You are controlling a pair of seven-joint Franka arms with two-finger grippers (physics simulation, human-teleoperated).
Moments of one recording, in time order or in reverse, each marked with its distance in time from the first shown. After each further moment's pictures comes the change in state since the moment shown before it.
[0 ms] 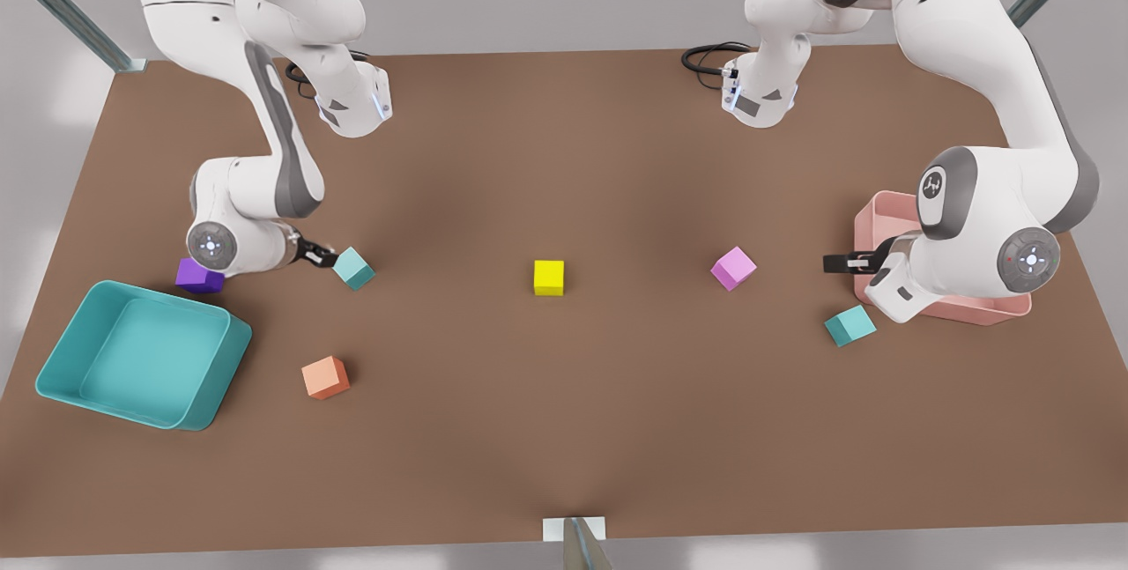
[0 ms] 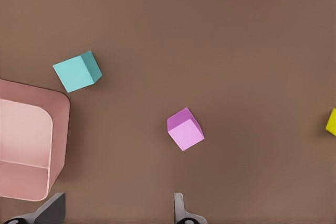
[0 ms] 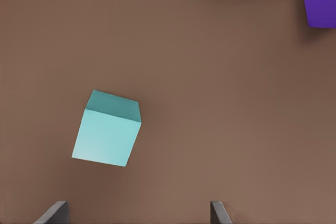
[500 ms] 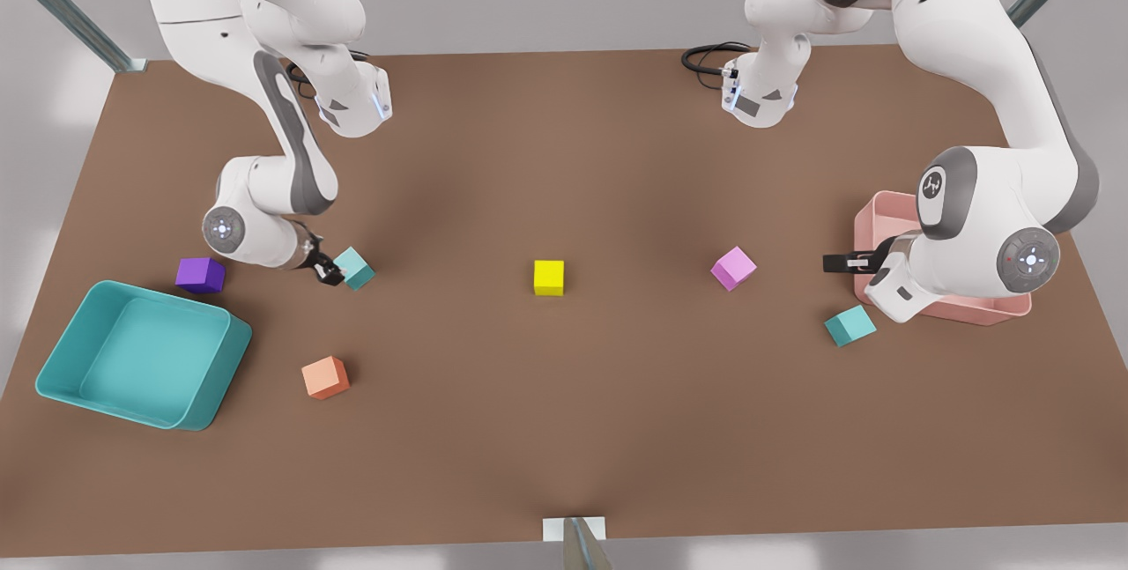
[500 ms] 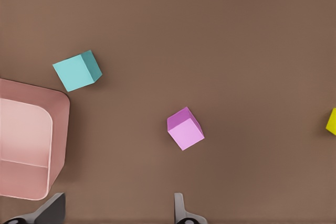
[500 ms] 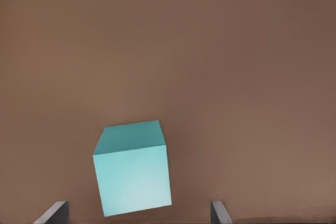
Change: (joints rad) left arm 0.000 0.000 0.000 0.000 0.000 -0.002 -0.001; right arm 0.000 0.011 0.000 -0.143 0.114 0.292 0.334
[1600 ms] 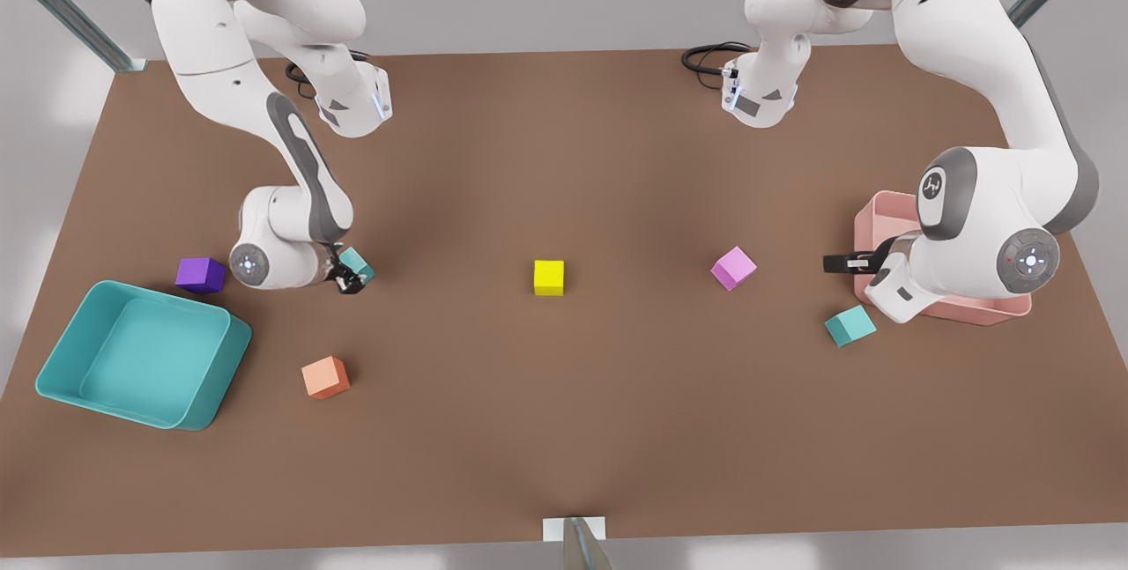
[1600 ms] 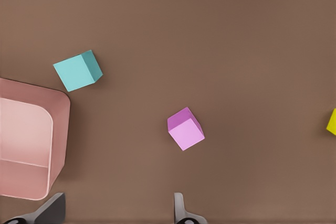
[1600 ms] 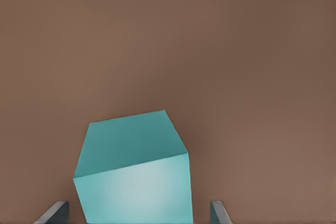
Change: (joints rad) left arm 0.000 0.002 0.001 0.000 0.001 0.000 -0.002; right arm 0.011 0.182 0.011 0.083 0.036 -0.031 0.001
